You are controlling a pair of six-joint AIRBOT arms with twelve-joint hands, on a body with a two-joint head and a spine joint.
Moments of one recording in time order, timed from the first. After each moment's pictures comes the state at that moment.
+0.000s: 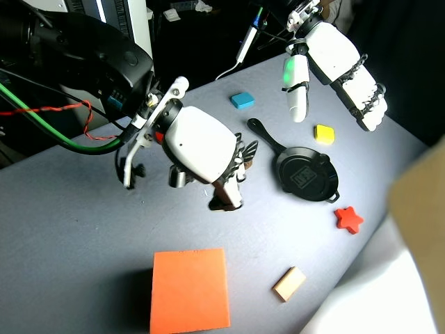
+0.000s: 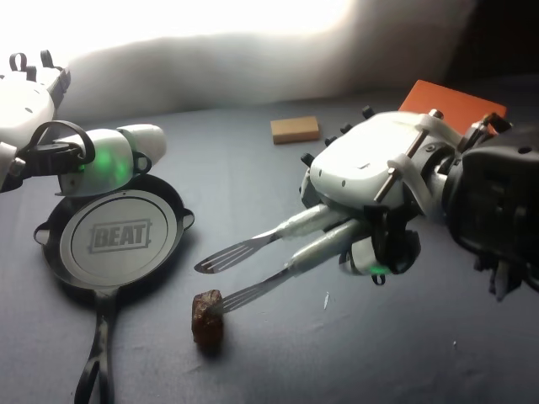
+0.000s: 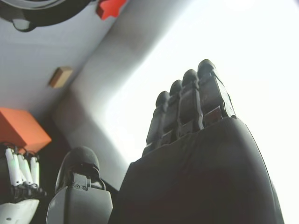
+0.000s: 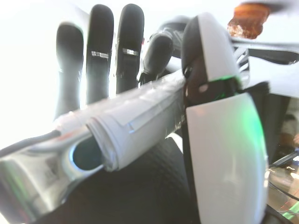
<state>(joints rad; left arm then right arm) 0.25 -0.79 0.55 -1.56 -1.17 2.25 -0.20 -1.17 0.78 1.80 0.57 -2.84</state>
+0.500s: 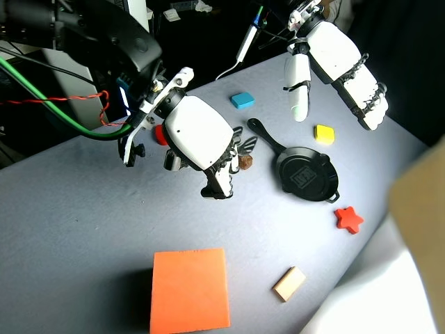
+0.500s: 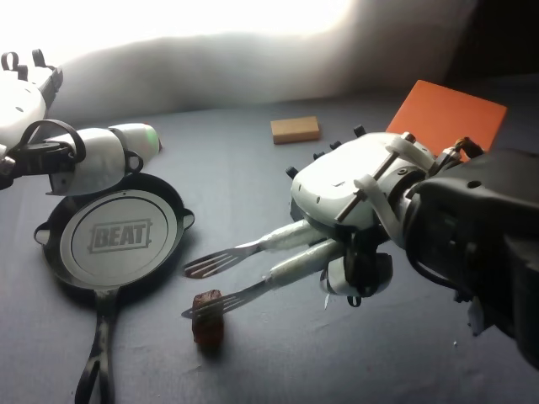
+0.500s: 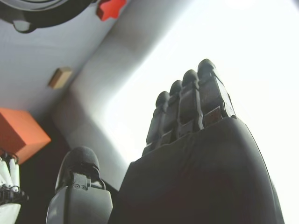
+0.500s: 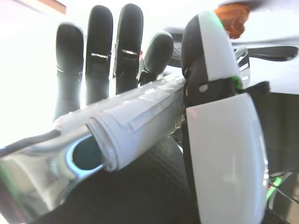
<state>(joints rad) 0.25 -0.77 0.55 -1.56 -1.16 2.25 -0.19 -1.26 0.74 1.82 0.81 -2.77</state>
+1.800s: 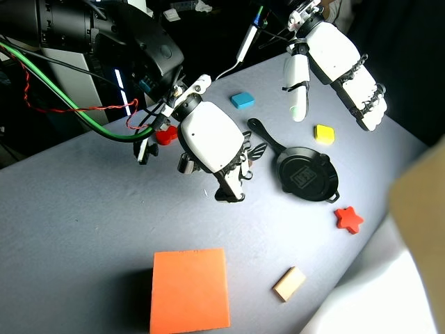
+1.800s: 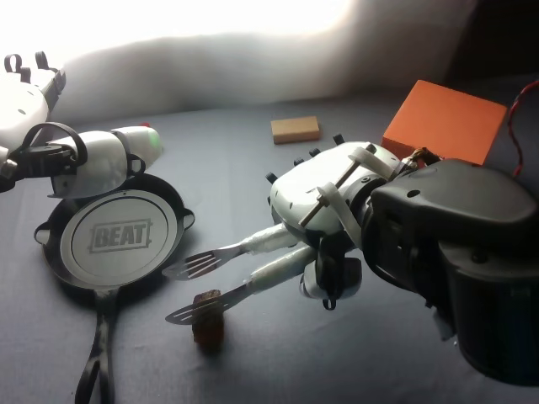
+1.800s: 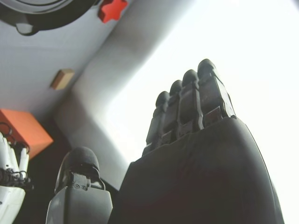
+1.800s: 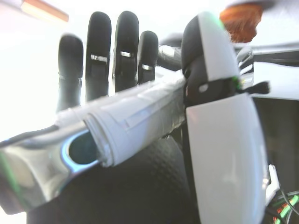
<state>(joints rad) 0.25 -0.77 0.55 -1.56 -1.15 2.25 -0.21 -1.36 0.81 1.83 0.85 -2.75</state>
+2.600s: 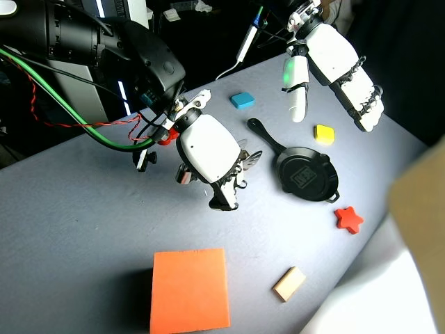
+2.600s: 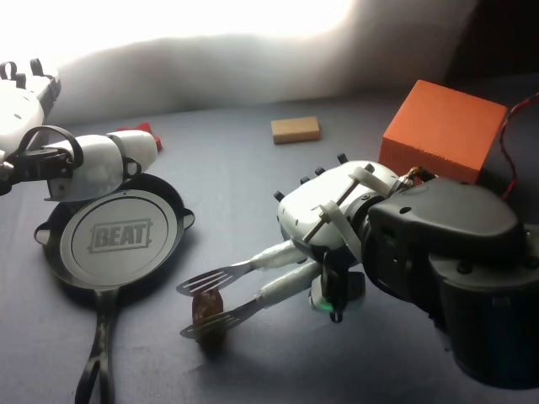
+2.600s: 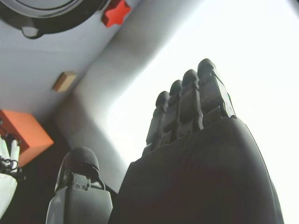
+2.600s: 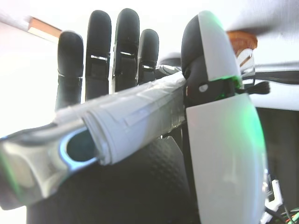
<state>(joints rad) 0.26 -0.77 0.55 -1.59 -1.16 2.25 -0.25 -1.39 0.85 1.83 0.83 -2.75</state>
